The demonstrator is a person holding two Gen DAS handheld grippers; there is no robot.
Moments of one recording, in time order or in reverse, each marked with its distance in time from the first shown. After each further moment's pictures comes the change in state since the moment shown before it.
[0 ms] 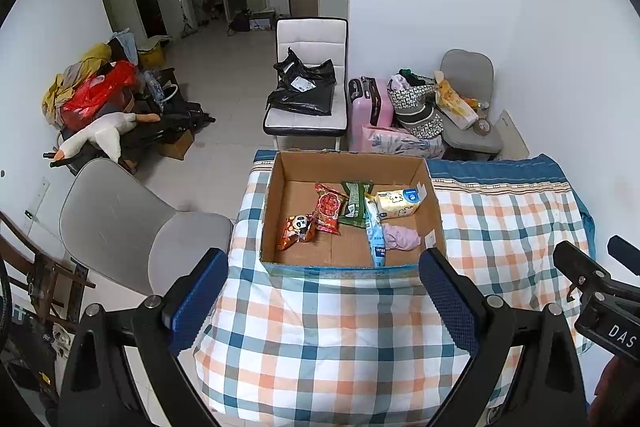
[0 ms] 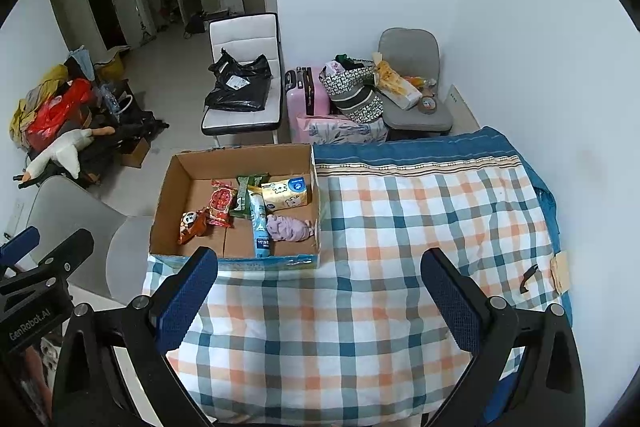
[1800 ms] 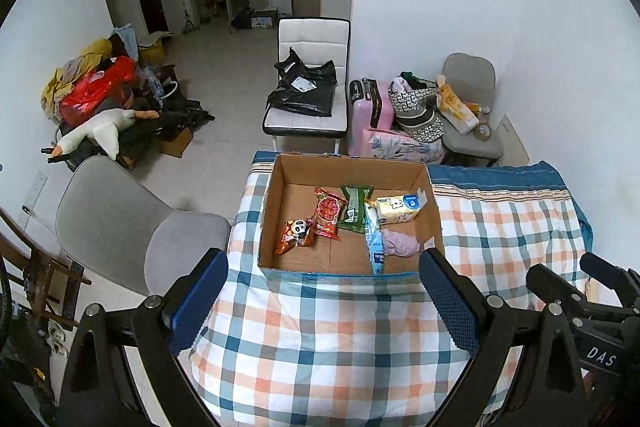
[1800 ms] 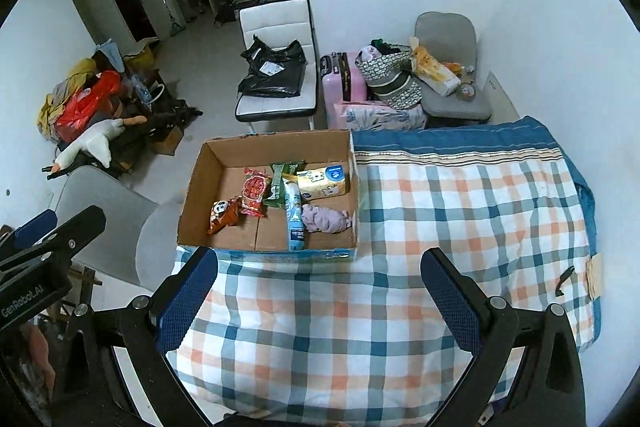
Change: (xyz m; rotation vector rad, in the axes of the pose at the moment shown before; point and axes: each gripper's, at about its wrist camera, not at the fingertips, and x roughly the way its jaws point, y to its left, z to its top) left arm 0.003 0.002 0.007 -0.031 0.001 -0.010; right arm 0.032 0.008 -0.004 -0.011 0.053 0.143
